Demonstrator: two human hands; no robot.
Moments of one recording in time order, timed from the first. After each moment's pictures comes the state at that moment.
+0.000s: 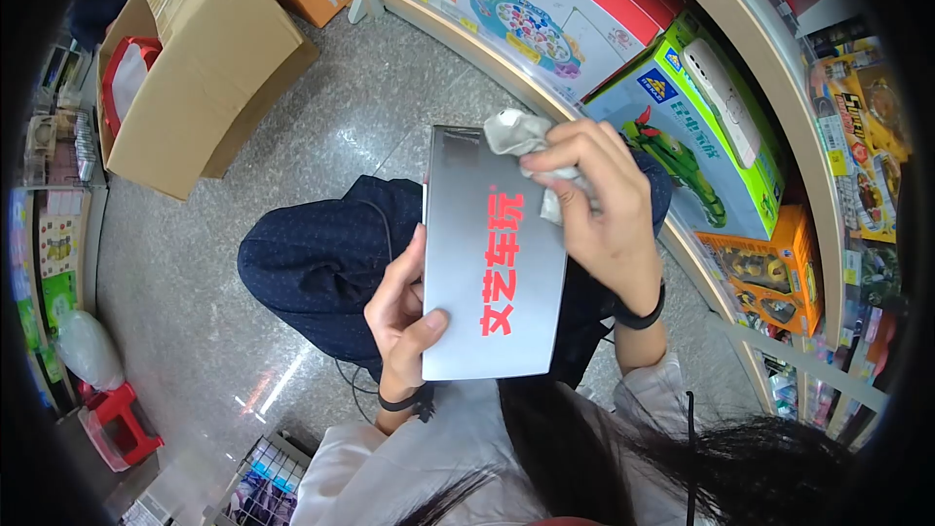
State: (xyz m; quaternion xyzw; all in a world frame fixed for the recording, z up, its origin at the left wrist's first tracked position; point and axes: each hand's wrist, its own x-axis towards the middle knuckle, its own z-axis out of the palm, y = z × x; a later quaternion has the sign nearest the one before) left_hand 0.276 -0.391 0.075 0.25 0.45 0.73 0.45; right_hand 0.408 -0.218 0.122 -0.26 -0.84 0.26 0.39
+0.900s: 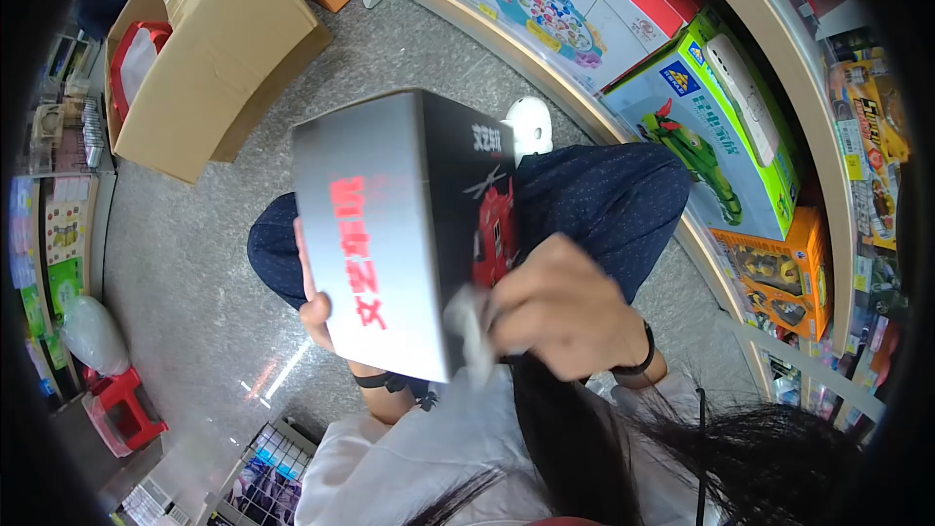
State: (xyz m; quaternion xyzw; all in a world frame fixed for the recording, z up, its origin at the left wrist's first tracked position) left_hand 0.223 -0.422 0.037 0.06 0.18 0.86 0.48; right_hand 0.414 -0.276 0.124 -0.05 -0.83 0.46 0.31
